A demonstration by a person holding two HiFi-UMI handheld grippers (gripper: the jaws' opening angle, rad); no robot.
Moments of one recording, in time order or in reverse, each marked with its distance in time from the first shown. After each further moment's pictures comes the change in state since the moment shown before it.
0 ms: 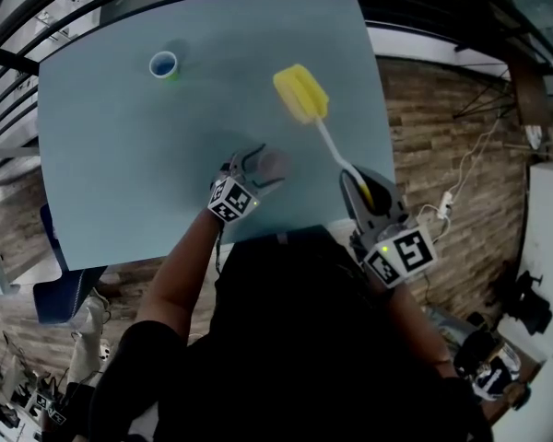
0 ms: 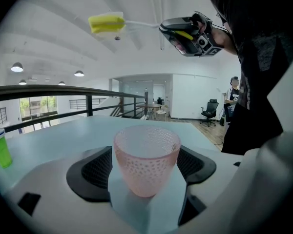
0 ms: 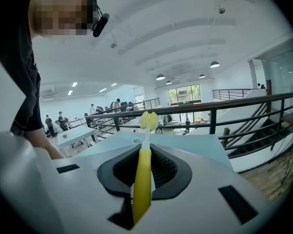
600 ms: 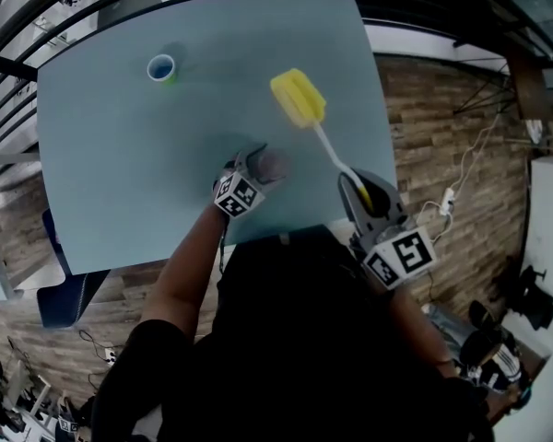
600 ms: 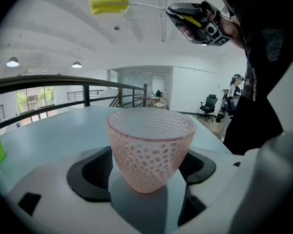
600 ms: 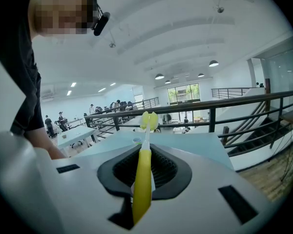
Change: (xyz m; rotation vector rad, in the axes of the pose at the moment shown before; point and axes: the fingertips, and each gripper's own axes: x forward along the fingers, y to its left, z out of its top) left arm 0.022 0.000 -0.024 -0.017 0.105 -0.031; right arm -0.003 0.001 -0.006 0.011 0.010 -0.007
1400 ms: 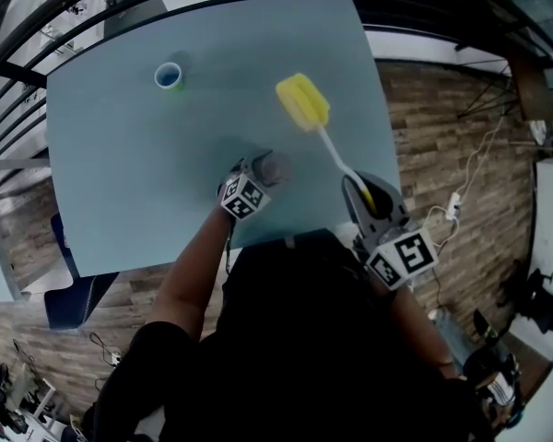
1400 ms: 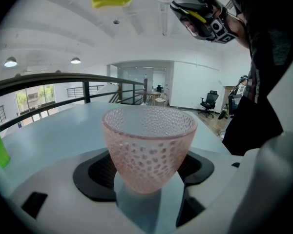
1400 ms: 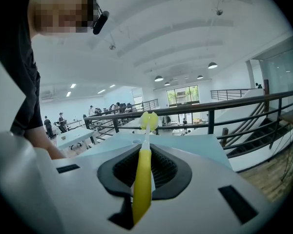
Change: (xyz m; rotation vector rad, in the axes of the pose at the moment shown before) left arm -0.007 0.005 0.000 -0.002 0.070 0.002; right arm -0.005 0.003 0.007 0.002 -0.023 -0.008
